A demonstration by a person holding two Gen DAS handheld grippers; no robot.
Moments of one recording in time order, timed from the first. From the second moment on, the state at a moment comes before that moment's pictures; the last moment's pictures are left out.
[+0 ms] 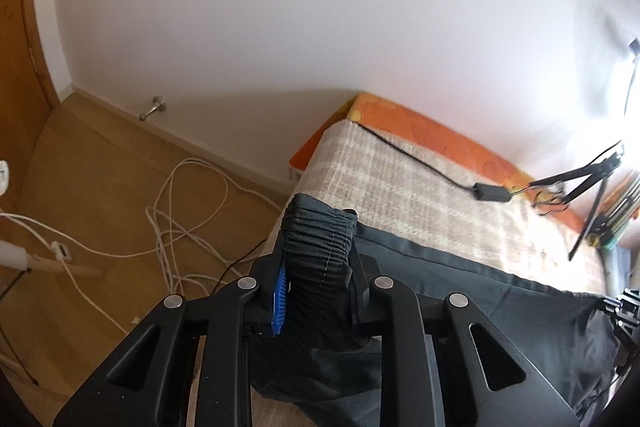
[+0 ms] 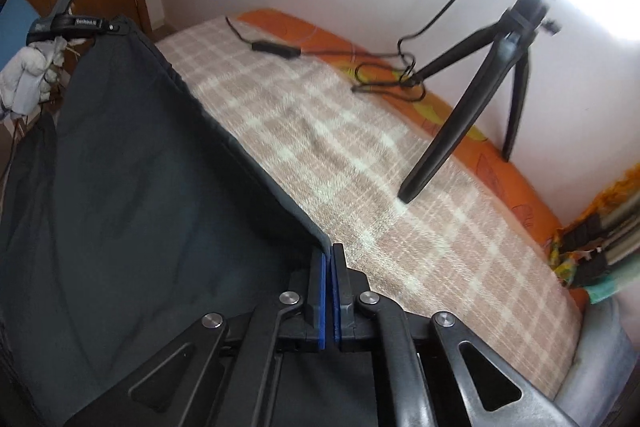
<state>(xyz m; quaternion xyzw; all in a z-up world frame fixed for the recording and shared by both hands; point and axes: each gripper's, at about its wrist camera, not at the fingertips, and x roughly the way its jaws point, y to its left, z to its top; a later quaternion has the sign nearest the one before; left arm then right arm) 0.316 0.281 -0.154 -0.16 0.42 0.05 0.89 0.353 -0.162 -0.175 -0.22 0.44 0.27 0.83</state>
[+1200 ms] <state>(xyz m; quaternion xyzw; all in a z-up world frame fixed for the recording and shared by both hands) 0.036 0.308 -0.169 -0.27 0.39 -0.05 0.88 0.086 -0.202 -0.151 -0.20 0.47 0.30 0.80</state>
